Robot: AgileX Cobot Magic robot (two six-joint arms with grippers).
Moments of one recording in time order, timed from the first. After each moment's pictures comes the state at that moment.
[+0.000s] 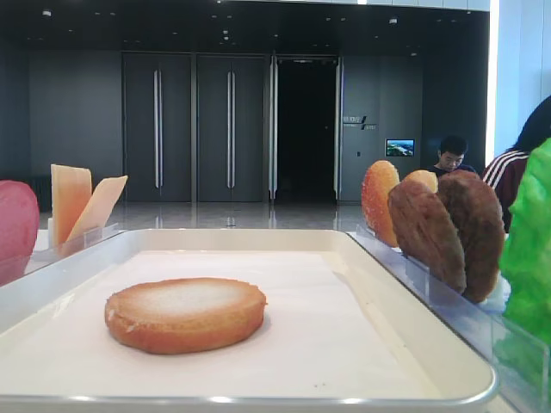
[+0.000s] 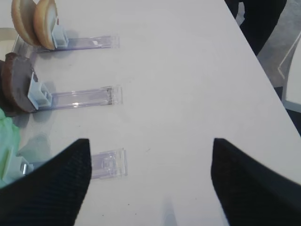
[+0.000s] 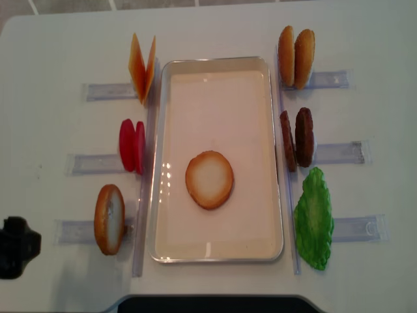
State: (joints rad) left arm -0.02 0.64 -0.60 0.10 1.20 -0.06; right arm -0.07 -0.01 -0.50 0.02 1.14 -0.03
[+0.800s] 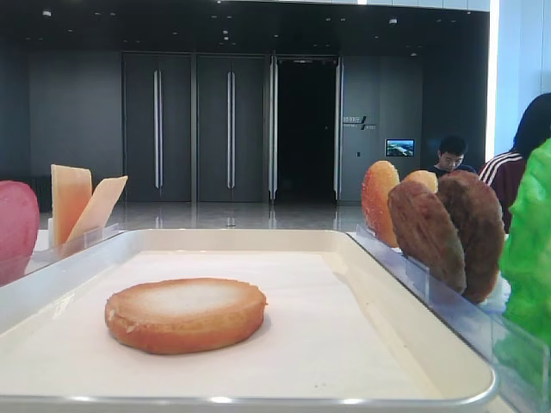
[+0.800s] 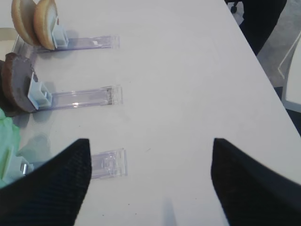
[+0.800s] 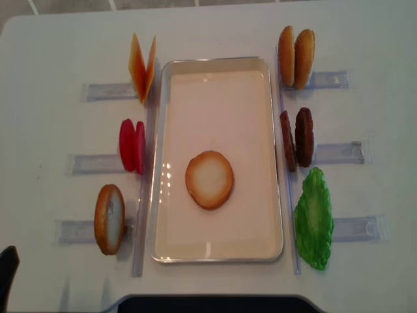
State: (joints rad) left arm -0.02 0.00 -0.47 0.10 1.11 -0.07; right arm -0.07 -0.01 -0.50 0.02 1.14 -0.03
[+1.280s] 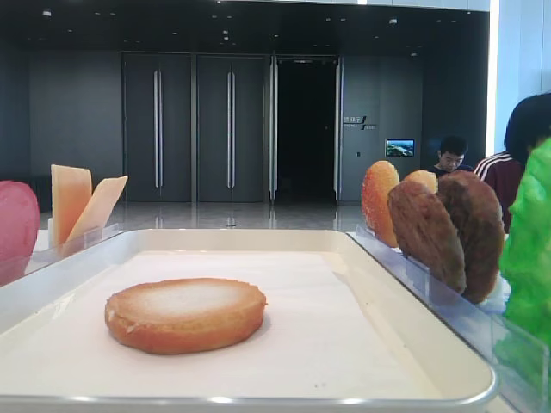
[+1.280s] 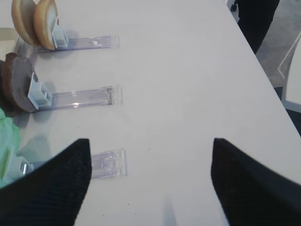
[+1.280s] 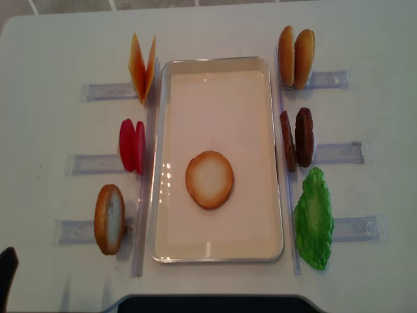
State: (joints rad) left arm -0.02 -0.02 -0.47 0.09 1.11 -0.07; right arm -0.07 -0.01 -0.50 0.02 1.14 -0.03
